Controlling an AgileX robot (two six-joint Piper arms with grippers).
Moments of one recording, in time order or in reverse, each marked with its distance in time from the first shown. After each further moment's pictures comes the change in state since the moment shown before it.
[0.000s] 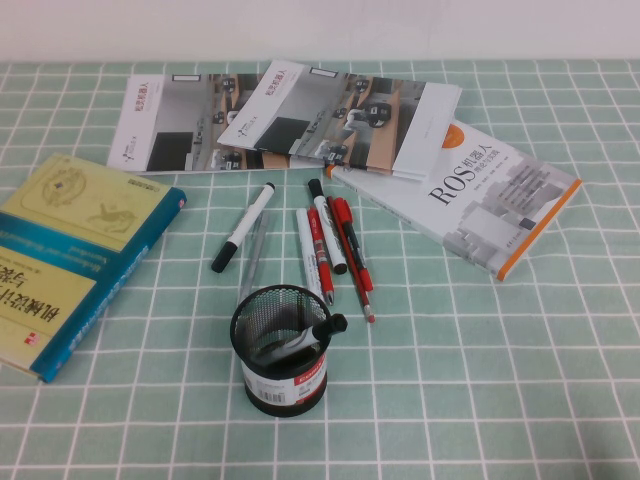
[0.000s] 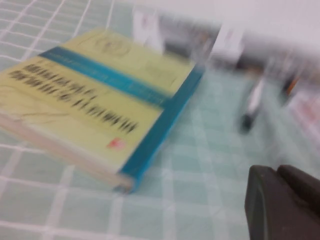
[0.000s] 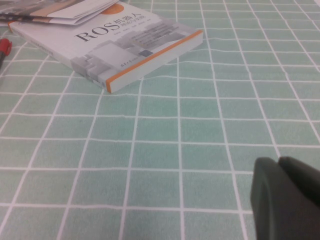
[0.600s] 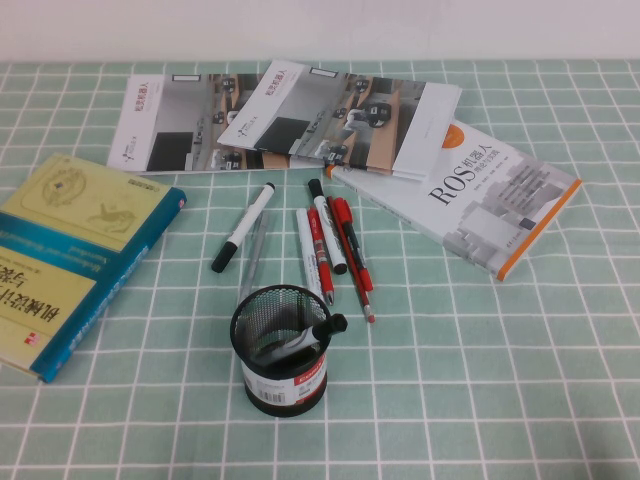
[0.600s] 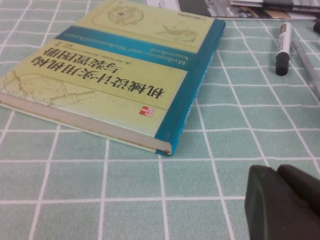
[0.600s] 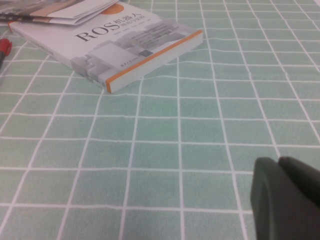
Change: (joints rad) right arm 0.000 0.000 0.000 0.000 0.000 0.000; left arm 0.000 0.000 -0.004 0.117 0.130 0.099
